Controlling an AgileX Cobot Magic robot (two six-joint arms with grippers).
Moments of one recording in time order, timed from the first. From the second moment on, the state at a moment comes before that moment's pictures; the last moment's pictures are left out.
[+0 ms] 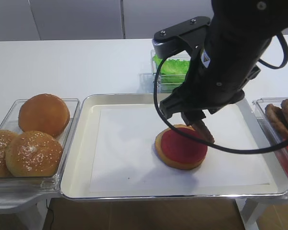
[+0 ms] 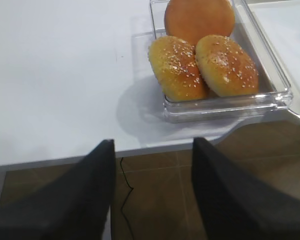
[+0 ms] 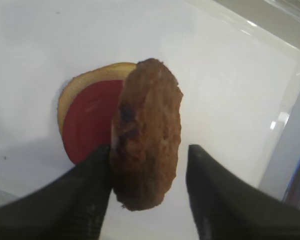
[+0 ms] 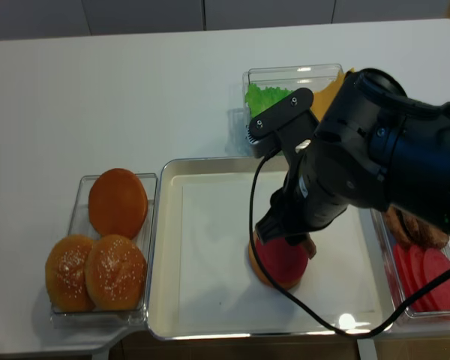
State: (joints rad) left arm 0.00 -0.02 -0.49 0.00 1.19 -0.02; right arm 0.77 1.52 -1.16 -0.23 1.00 0.39
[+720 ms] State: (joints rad) left arm 0.00 -0.02 -0.49 0.00 1.19 -0.02; right arm 0.77 1.52 -1.16 -0.19 0.99 0.37
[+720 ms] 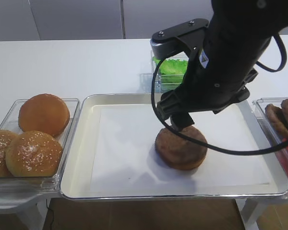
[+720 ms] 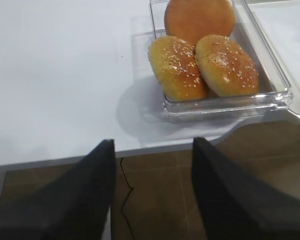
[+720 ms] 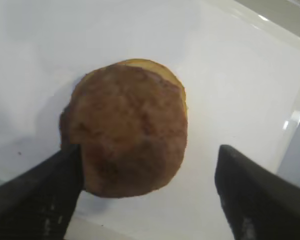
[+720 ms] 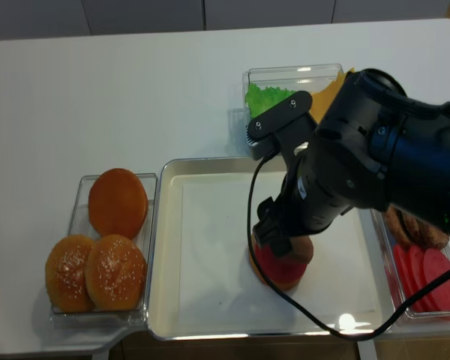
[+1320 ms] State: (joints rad) left arm 0.00 -0.02 -0.49 0.00 1.19 -0.02; right arm 0.74 1.52 -1.16 -0.15 1.00 0.32
